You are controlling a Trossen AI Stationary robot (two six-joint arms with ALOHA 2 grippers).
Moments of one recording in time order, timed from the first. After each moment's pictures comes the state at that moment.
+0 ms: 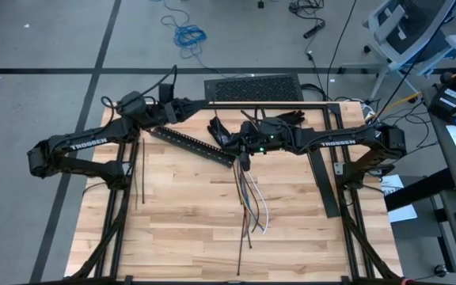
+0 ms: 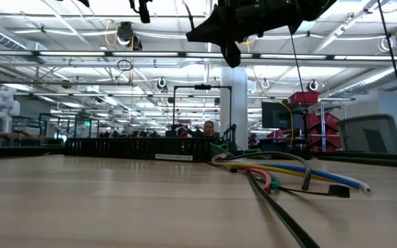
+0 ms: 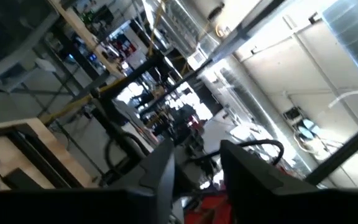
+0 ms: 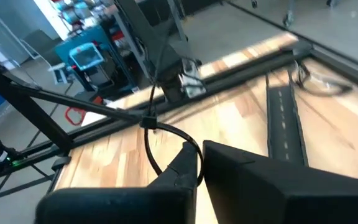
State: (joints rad) left arm 0.41 1.08 0.90 0.46 0.26 -0.96; right arm -0.16 1.54 1.04 0.22 -0.15 0.35
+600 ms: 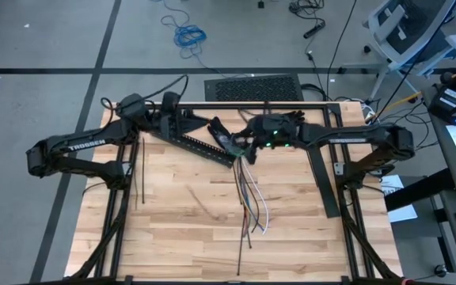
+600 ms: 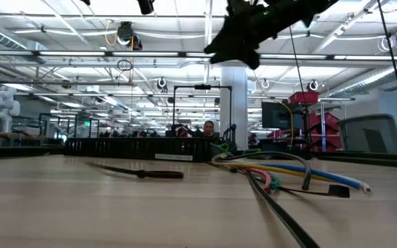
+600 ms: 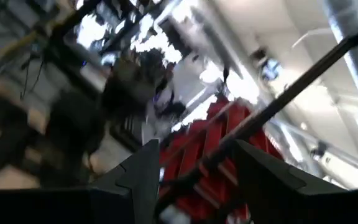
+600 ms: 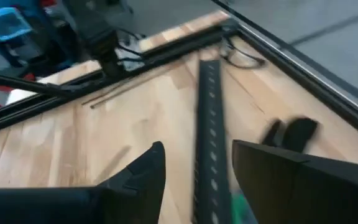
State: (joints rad) left arm 0.37 1.06 0.90 0.39 0.53 -0.95; right arm -0.21 1.42 1.04 -0.07 0.00 0.27
